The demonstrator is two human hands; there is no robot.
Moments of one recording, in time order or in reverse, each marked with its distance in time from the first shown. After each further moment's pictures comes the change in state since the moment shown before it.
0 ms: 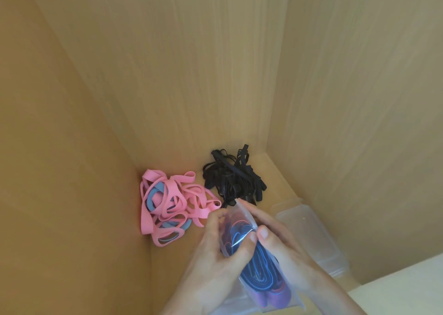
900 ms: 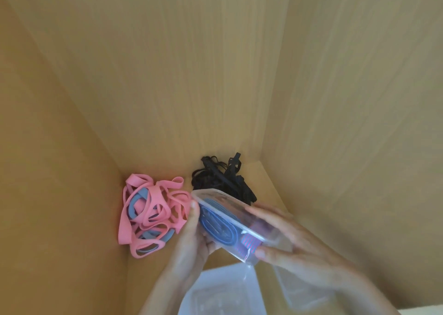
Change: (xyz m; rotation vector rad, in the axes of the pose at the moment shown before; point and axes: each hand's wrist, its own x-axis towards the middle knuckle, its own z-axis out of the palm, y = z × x) left_hand 0.093 -0.047 0.013 -0.754 0.033 -0.164; right_hand 0.023 -0.003 -0.090 -0.433 -0.131 0.016
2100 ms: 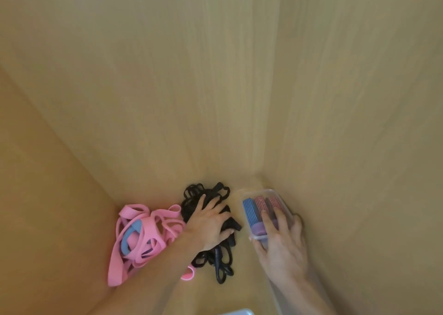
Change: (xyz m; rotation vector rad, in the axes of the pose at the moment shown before) left_hand 0.173 -0.012 -0.034 2.165 -0.256 0.408; right_hand 0.089 0.077 0.022 -0.858 0.572 0.319
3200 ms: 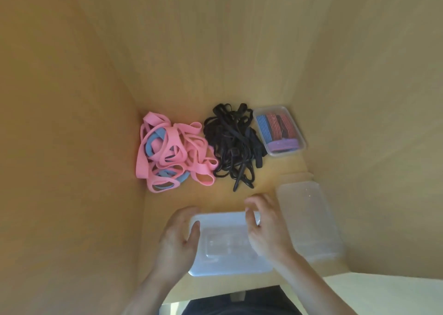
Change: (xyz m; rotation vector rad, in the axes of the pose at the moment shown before) left_hand -0.253 0.083 0.053 -1.086 0.341 -0.724; right_hand -0.113 -0.031 0.045 0.640 -0.257 -0.148
